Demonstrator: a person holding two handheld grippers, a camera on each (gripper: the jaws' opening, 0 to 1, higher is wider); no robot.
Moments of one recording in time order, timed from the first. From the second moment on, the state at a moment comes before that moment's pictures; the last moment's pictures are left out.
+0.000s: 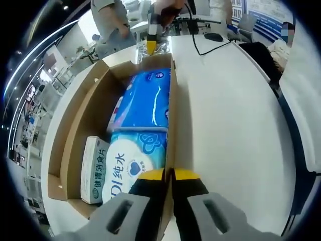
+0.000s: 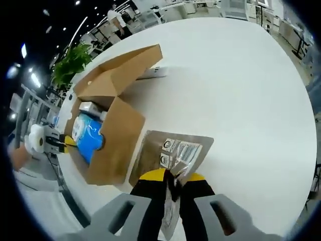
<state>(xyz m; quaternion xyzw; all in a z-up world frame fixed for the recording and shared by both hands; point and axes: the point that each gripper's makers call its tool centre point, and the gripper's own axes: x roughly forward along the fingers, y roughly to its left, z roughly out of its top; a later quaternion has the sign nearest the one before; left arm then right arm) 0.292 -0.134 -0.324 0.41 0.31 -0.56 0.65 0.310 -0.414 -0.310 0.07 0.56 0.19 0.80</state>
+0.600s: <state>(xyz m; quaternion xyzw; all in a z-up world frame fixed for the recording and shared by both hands) 0.291 -0.134 -0.324 0.42 0.31 -0.56 0.65 0.321 -0.457 -0.329 -0.06 0.57 0.14 0.80</state>
